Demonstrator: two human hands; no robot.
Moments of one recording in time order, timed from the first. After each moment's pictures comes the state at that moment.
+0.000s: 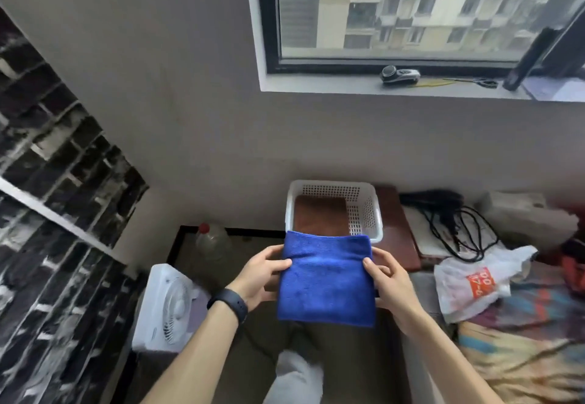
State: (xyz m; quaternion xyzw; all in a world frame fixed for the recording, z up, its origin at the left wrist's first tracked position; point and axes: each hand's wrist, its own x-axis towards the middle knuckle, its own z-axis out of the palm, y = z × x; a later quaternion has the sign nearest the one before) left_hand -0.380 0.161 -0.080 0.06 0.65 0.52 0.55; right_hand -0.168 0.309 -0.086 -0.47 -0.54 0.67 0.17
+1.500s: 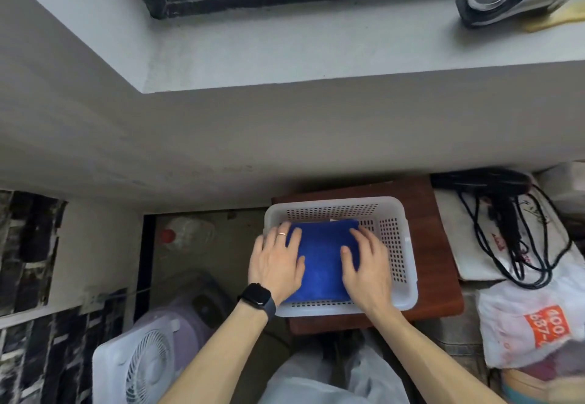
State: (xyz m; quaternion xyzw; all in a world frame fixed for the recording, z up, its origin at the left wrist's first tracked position) left_hand -0.538 0.434 -0.252 0.53 0.83 -0.04 0.16; right_hand -0.368 0.522 -0.288 -0.54 -0.78 0.32 0.10
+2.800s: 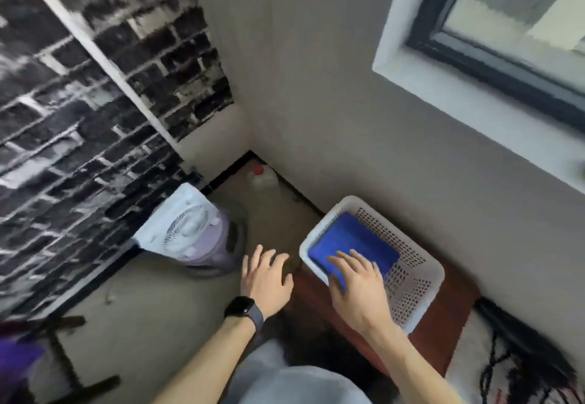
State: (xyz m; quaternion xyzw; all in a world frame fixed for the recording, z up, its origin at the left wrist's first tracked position) left_hand -0.397 0.302 -0.190 0.08 0.96 0.10 0.23; right_hand -0.339 0.496 -0.190 -0.07 -0.97 0.22 -0.07
